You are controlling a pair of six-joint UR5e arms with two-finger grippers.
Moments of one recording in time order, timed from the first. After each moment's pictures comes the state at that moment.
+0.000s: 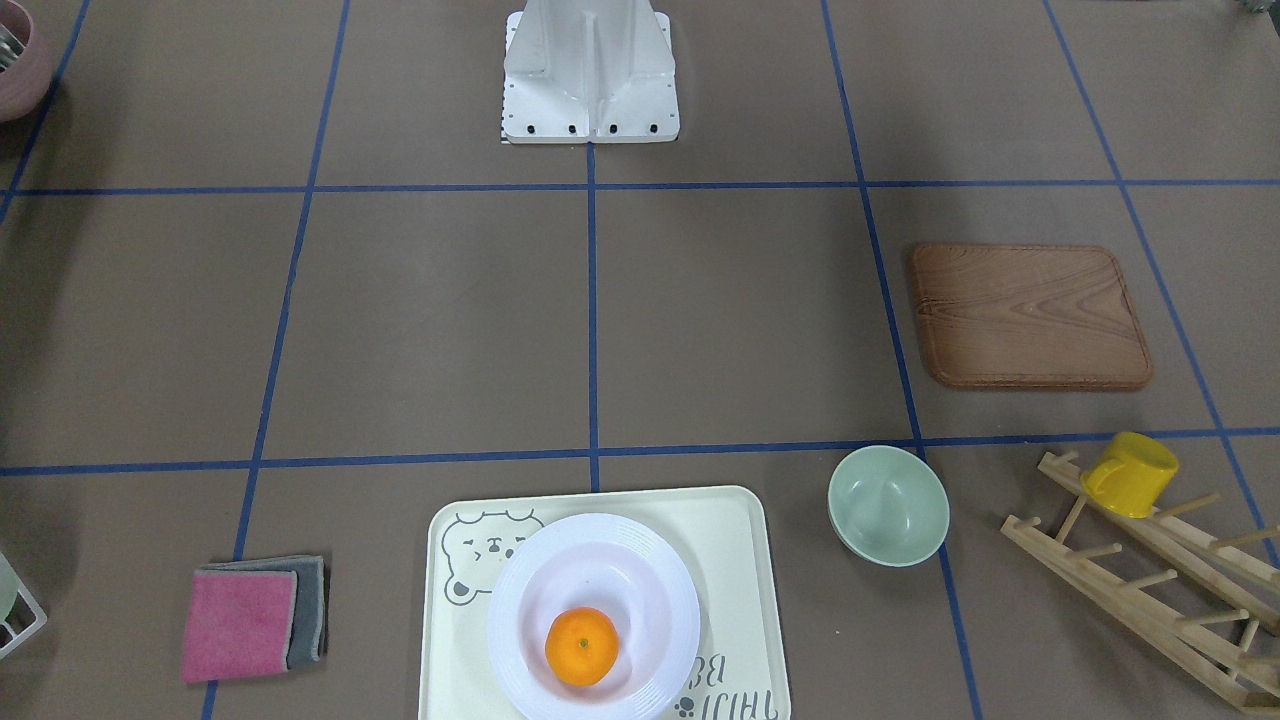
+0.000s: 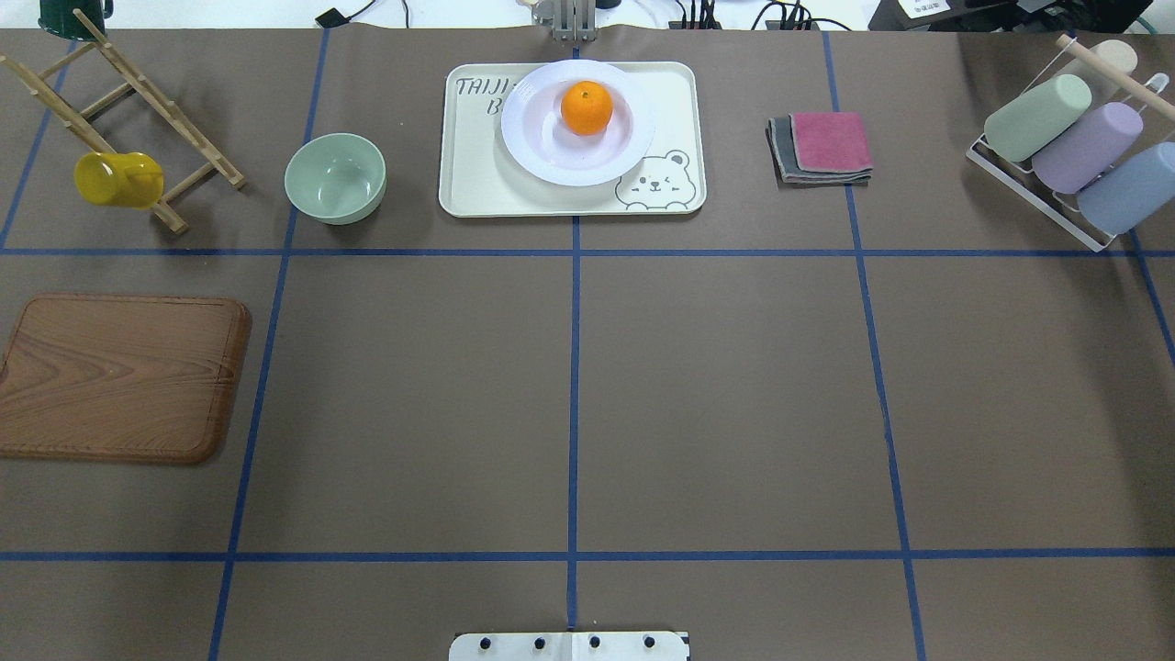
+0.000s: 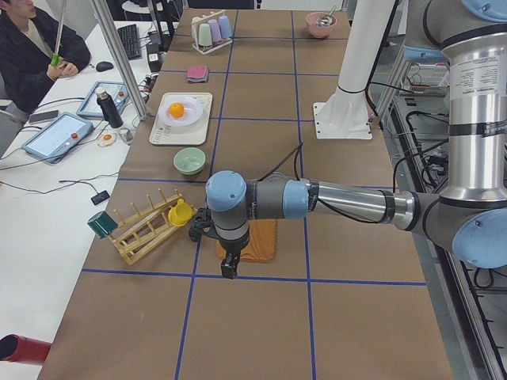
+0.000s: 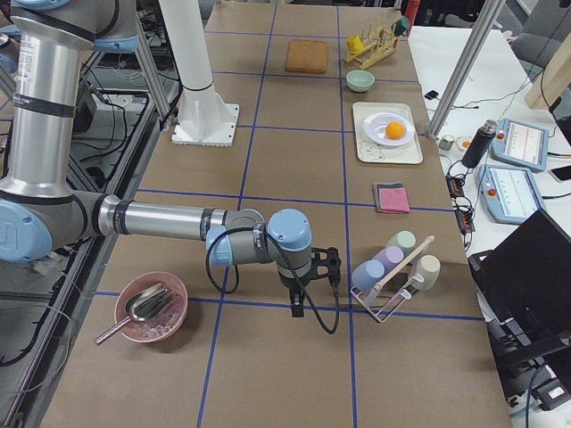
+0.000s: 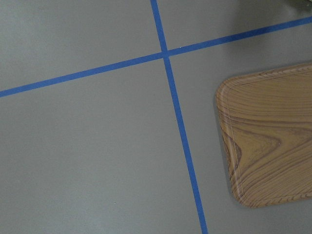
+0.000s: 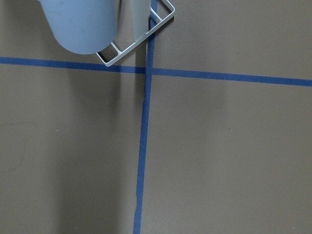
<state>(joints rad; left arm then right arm) -1.60 -1.47 -1.81 -1.39 -2.31 0.27 1.56 -1.78 1.73 -1.38 2.34 0.05</state>
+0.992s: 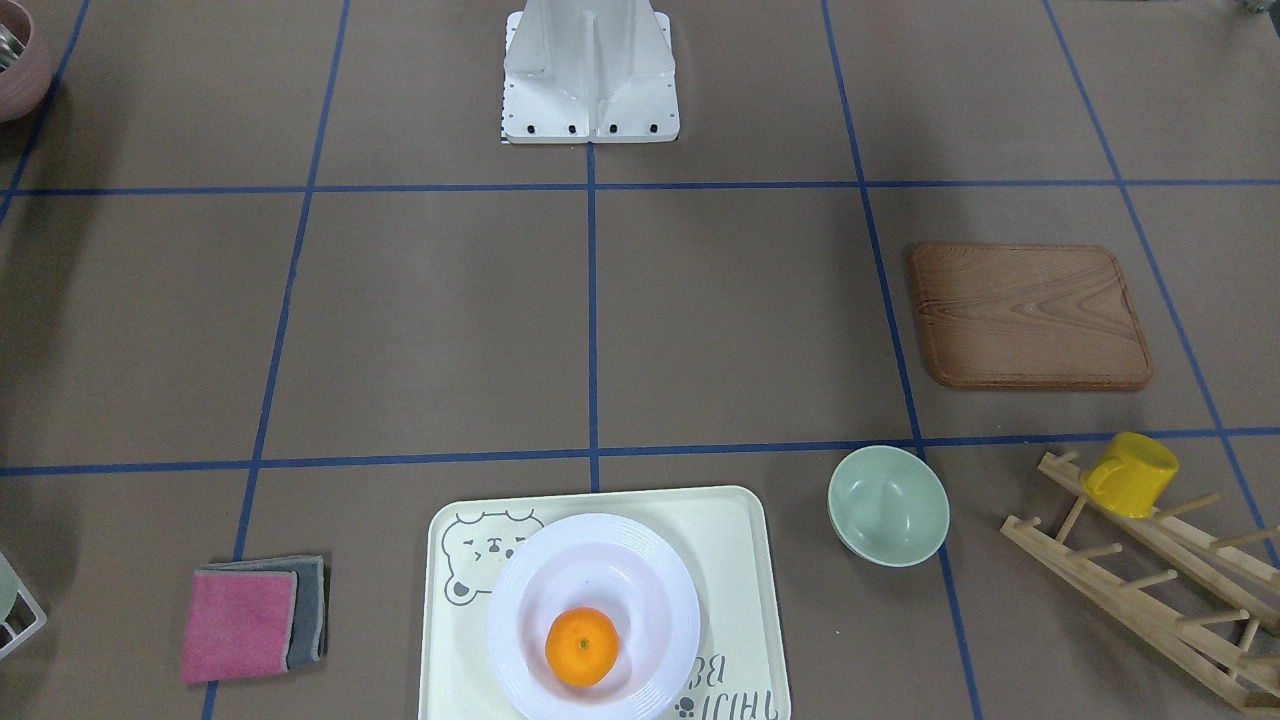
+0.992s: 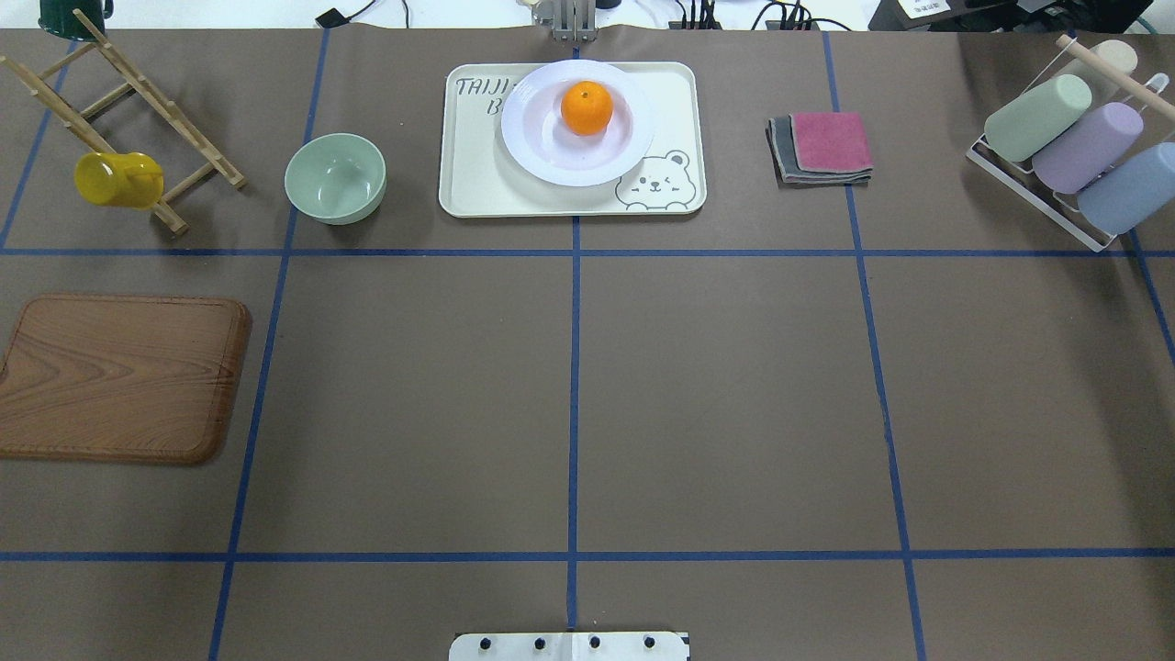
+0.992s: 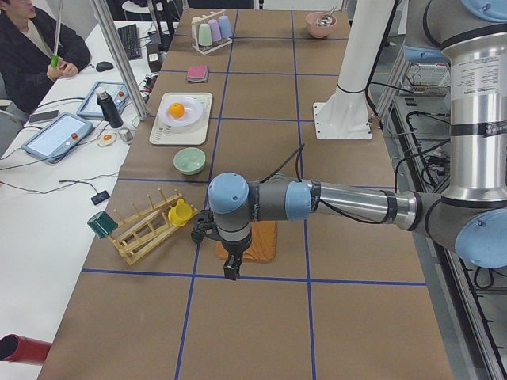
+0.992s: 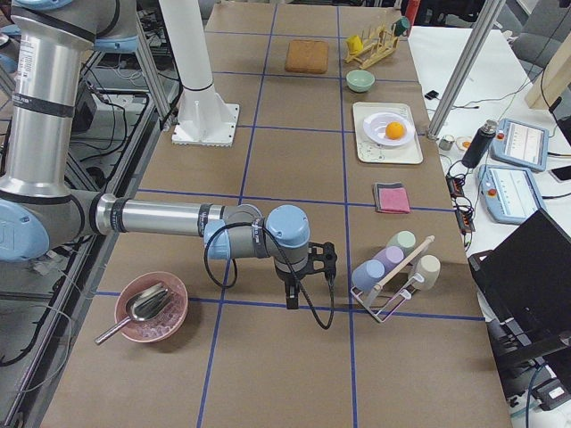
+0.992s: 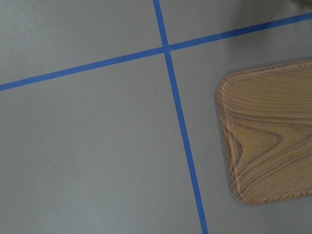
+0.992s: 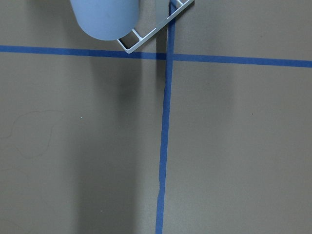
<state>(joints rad) -1.60 -1.46 -1.81 -1.39 -2.31 0.27 1.54 -1.79 1.77 -1.43 2.36 0.05</state>
